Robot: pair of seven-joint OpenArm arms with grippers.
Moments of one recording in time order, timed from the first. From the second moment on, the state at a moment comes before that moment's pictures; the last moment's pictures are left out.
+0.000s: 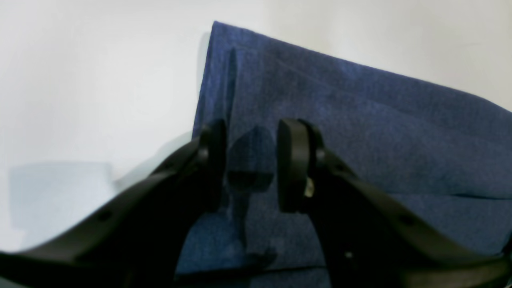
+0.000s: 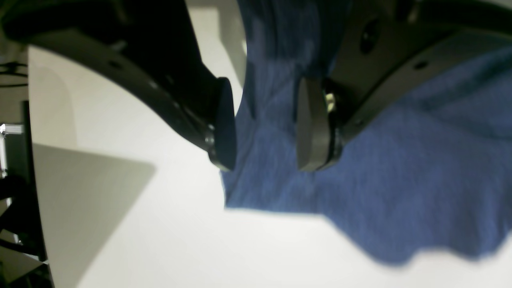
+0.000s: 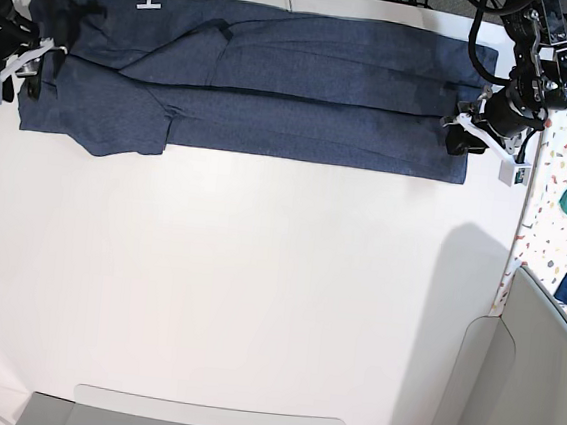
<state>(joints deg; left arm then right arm) 16.7 -12.9 -24.5 102.2 -37.8 -14.3 59.2 -26.7 17.7 43.9 113.9 28.0 29.6 -48.7</state>
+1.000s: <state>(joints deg) 16.7 -12.8 -24.4 102.2 -37.8 -14.3 59.2 -6.9 10.6 44.3 96.7 36.4 29.6 -65.9</state>
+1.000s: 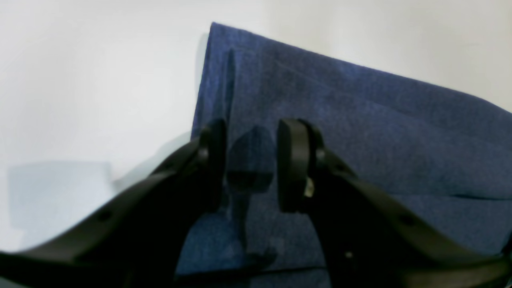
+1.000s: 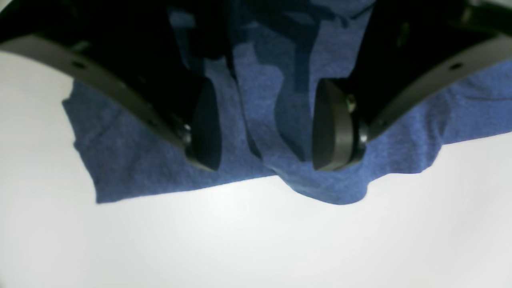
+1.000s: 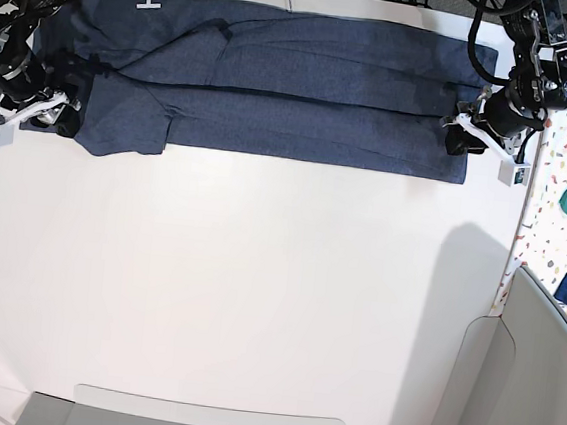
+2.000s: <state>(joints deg) 16.6 -12.7 -24.3 102.2 -37.8 -14.3 59.3 -6.3 10.9 33.9 97.1 36.8 29.6 -65.6</state>
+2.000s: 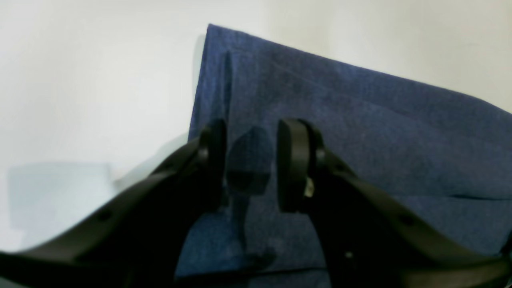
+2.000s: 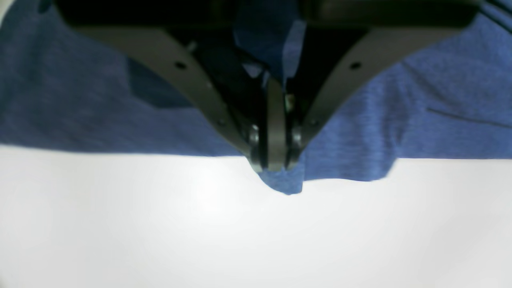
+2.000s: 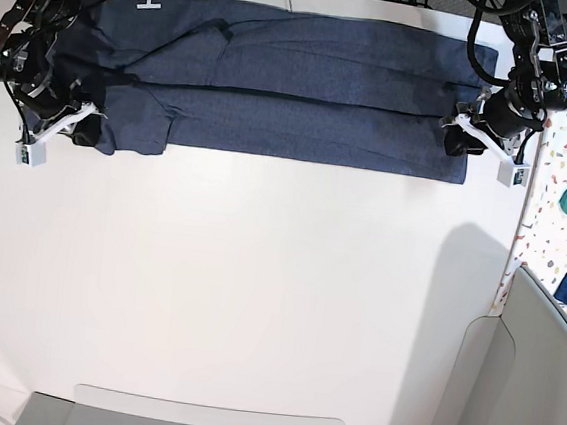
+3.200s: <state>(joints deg) 16.5 -12.7 -24.3 102.0 -37.8 -14.3 59.0 -26.4 28.0 4.9 116.3 40.0 29.6 -65.7</state>
